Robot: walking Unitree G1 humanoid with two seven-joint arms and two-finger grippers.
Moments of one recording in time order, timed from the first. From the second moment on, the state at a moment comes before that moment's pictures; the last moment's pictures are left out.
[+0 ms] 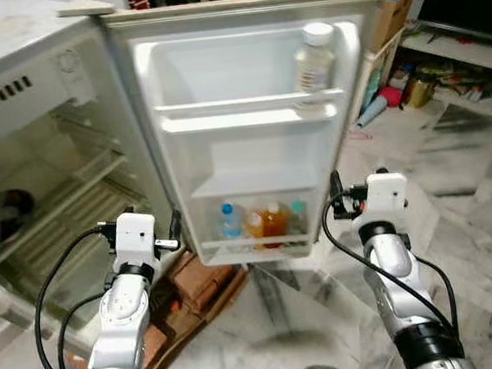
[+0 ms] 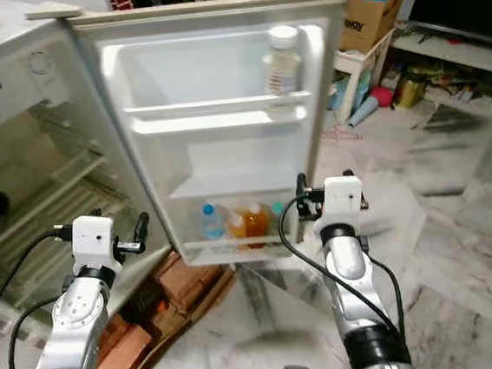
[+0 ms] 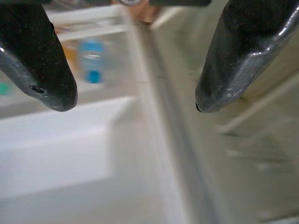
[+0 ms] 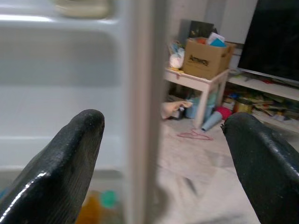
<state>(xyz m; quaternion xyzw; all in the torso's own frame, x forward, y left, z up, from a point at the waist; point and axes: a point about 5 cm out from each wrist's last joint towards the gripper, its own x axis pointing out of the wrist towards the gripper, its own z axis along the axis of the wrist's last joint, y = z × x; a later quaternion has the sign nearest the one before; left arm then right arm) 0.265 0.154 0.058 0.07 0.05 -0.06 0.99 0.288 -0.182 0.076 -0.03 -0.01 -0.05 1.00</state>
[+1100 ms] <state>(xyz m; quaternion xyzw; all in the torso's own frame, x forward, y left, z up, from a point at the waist) 0.270 0.151 0.059 0.09 0.05 -0.07 0.99 0.298 -0.171 0.094 -0.02 -0.04 -0.01 1.00</state>
